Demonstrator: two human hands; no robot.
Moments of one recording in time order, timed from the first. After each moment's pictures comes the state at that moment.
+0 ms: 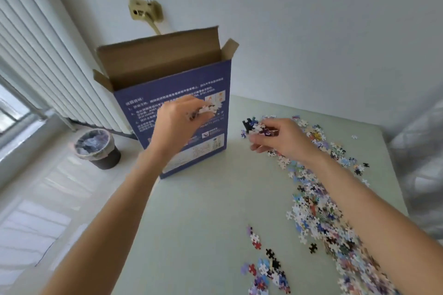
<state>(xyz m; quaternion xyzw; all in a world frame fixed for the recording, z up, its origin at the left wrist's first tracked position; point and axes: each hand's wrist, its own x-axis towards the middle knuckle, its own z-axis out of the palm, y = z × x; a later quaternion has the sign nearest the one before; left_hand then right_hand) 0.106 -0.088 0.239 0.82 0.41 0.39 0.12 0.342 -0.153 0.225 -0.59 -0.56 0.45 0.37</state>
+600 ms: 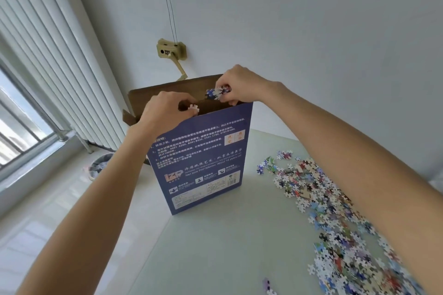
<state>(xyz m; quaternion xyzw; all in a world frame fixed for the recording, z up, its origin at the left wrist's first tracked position) 0.060 0.022 0.293 0.81 0.54 0.21 0.08 0.268 0.045 0.332 -0.53 -0.83 0.12 0.11</state>
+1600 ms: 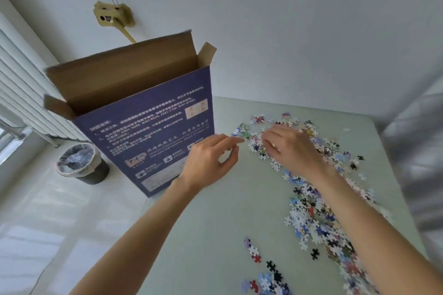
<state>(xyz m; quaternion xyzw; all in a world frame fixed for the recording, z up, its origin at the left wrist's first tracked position) 0.183 -0.080 0.163 0.88 0.24 0.40 0.12 0.403 -0.133 0.165 -0.59 -0.78 -0.06 0.22</state>
